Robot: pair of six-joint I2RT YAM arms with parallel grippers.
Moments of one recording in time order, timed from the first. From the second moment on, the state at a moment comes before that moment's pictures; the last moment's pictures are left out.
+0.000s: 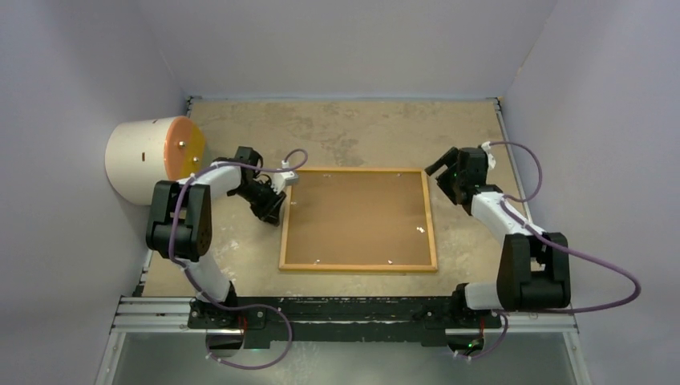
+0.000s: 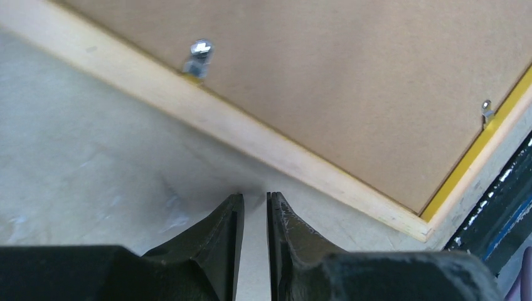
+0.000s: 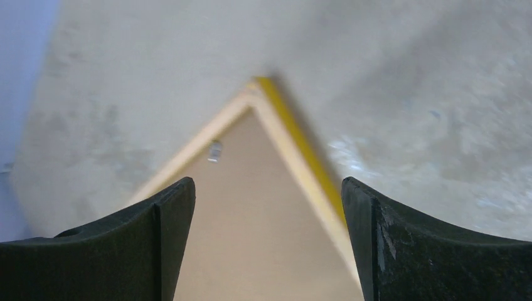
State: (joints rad) left arm -0.09 1.77 1.05 -0.77 0.57 0.75; right arm 0.05 1.36 0.78 -0.10 0.03 0.87
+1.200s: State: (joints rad) left arm -0.46 1.67 1.18 -1.07 0.48 0.85; right arm 0.32 1.95 1.57 -0.31 -0.01 0.66
